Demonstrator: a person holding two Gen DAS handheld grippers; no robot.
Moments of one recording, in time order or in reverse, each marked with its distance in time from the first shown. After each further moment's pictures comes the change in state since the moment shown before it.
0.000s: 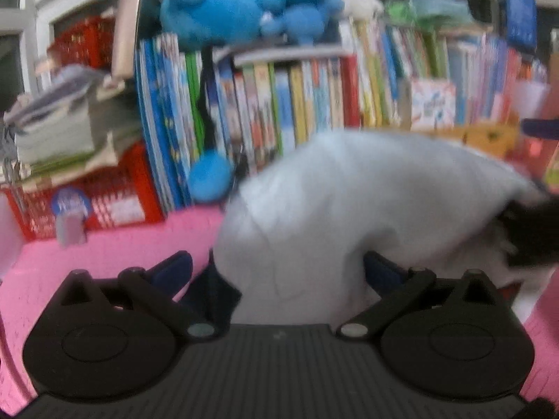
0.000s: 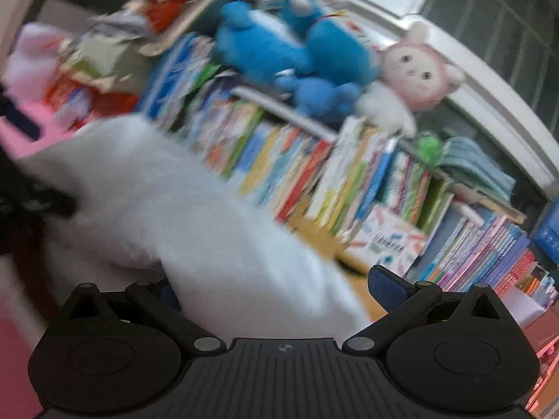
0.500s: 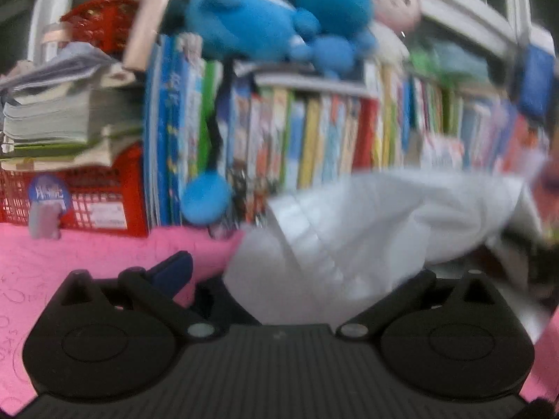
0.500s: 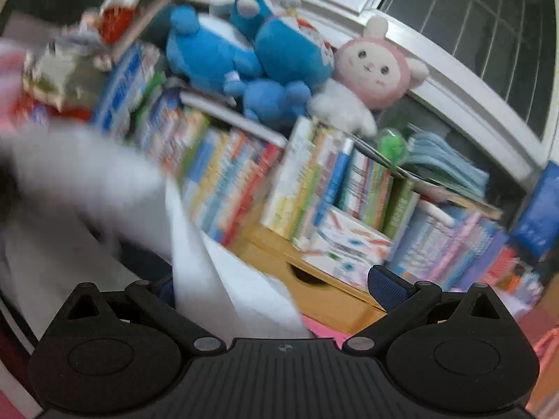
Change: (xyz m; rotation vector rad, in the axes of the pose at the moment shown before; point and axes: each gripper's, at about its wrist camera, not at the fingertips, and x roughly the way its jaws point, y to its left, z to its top) left arm 0.025 0.039 0.013 -0.165 -0.078 -0.038; right arm 0.014 -0.046 -0.023 0.005 0.009 -0.074
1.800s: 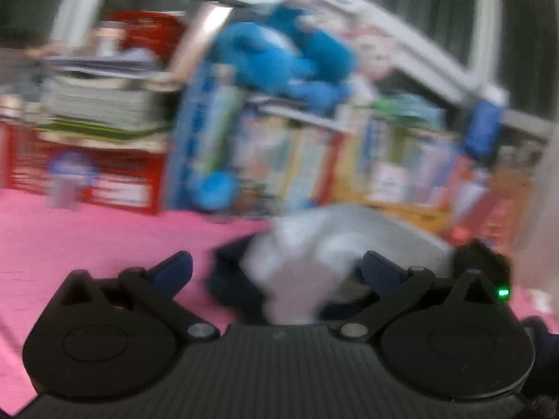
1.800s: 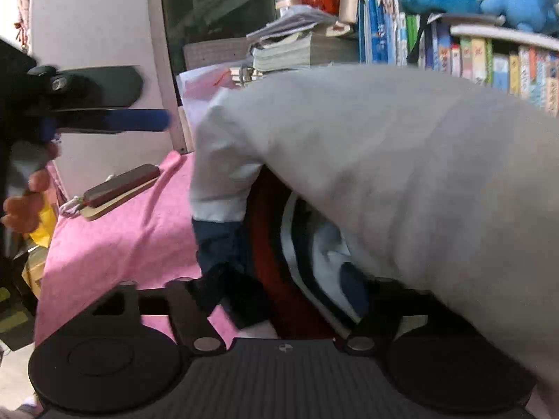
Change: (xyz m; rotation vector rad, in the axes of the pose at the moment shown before) left arm -0.101 0.087 -0.029 -0.112 0.002 -0.092; right arm 0.014 0.138 -0.008 0.200 0.097 1.025
